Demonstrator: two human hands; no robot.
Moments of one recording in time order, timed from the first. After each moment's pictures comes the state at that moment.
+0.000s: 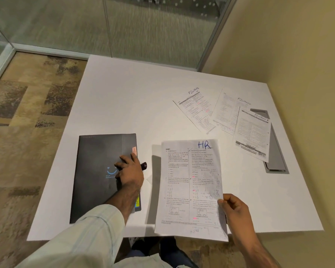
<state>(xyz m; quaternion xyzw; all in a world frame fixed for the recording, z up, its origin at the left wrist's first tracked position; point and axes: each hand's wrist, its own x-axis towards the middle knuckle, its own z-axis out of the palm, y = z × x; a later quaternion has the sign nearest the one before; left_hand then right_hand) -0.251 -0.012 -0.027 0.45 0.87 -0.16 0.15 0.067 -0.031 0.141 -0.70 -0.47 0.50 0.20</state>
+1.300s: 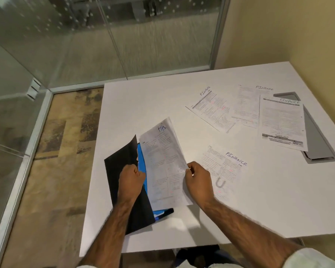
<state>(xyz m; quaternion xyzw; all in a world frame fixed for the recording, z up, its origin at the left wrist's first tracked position) -0.312 -0.046 0.104 0.31 0.87 0.25 0.28 -0.102 0.014 0.115 -0.61 -0.63 0.43 0.22</state>
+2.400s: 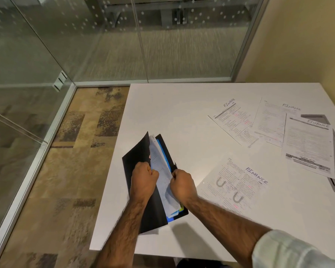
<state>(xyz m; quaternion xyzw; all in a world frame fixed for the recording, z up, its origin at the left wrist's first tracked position) -0.341 -0.050 0.127 0.31 0.88 0.25 0.25 -0.216 0.008 0.100 -0.55 -0.72 0.43 0.03</state>
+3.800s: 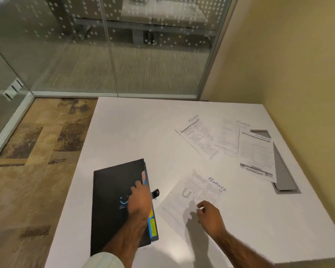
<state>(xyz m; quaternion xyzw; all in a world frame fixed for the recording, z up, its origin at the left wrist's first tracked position) -0.263 -0.012 0.046 0.43 0.87 0.07 0.22 -0.020 0.021 0.084 -0.68 -0.62 0.39 0.01</state>
